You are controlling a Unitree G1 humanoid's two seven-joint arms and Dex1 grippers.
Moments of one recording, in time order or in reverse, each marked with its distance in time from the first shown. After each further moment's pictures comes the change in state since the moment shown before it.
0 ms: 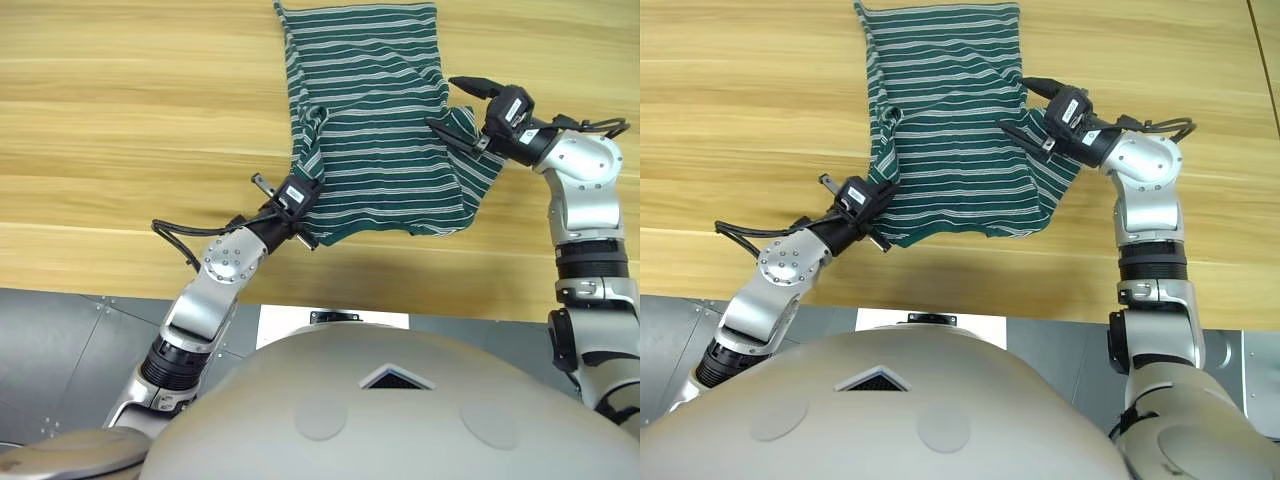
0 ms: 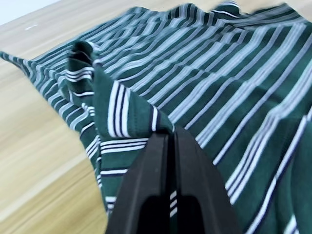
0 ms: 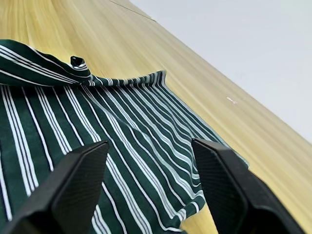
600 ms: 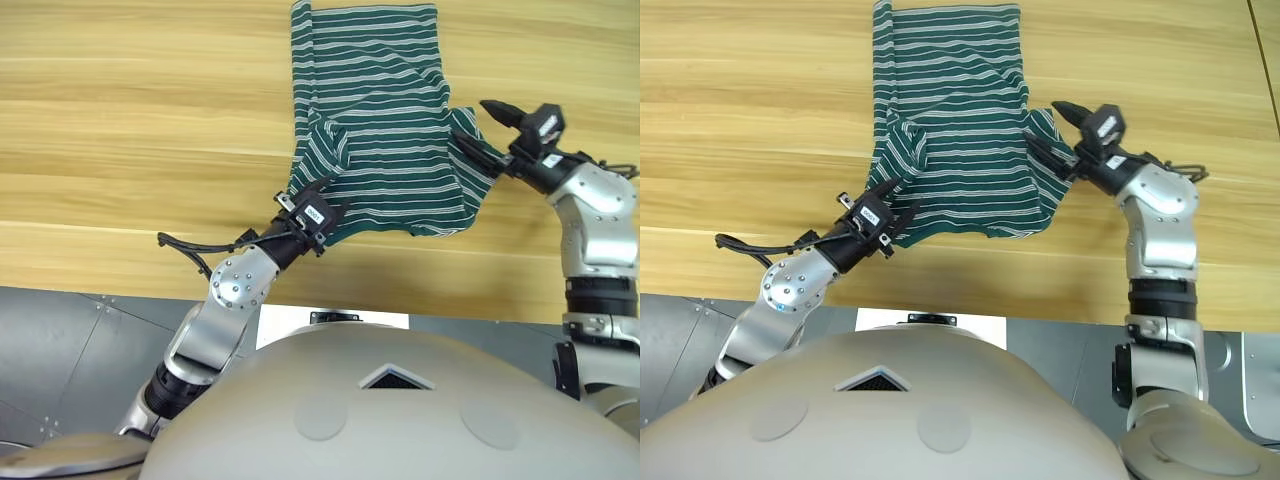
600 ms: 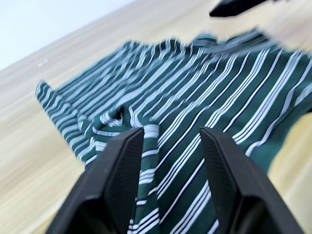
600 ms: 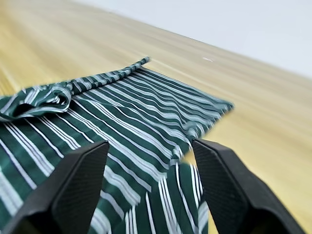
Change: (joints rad) left arm 0.121 -0.044 -0.046 -0.234 0.079 0.011 0.012; right arm 0.218 -0.012 -0.174 -0.209 0.227 0.350 -0.071
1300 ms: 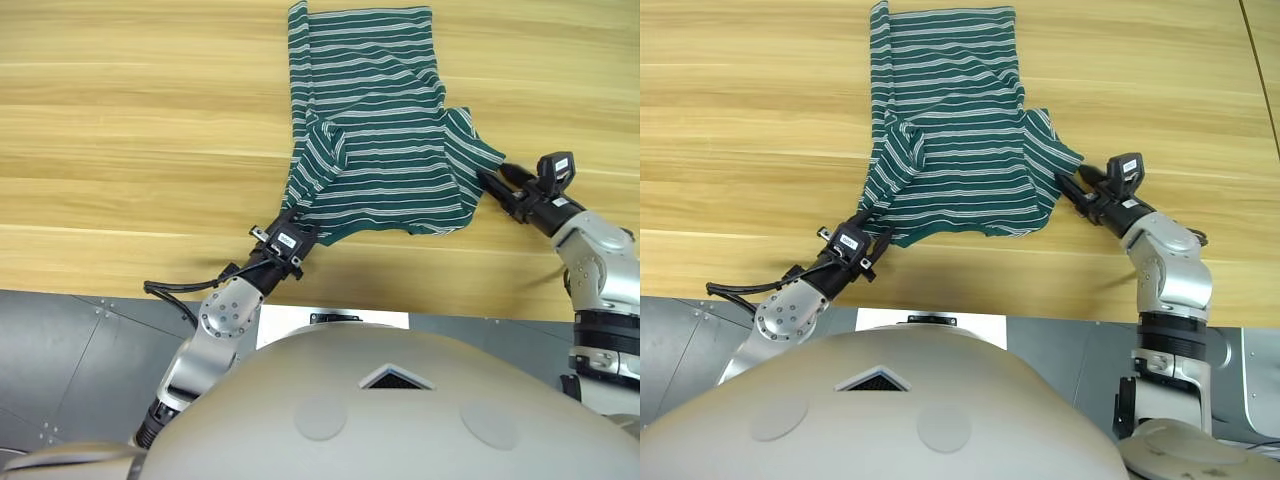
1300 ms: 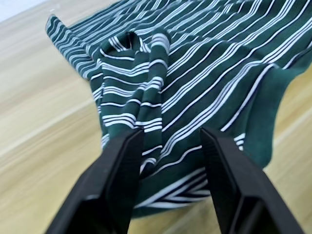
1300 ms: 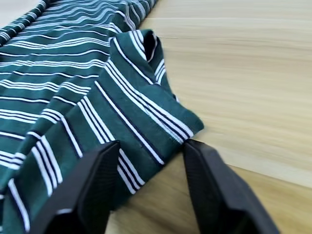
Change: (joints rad) left arm 0.183 -0.001 0.110 0.145 -0.008 -0.124 0.036; right arm 0.118 0.021 -0.061 -0.024 0.049 0.342 -0.168
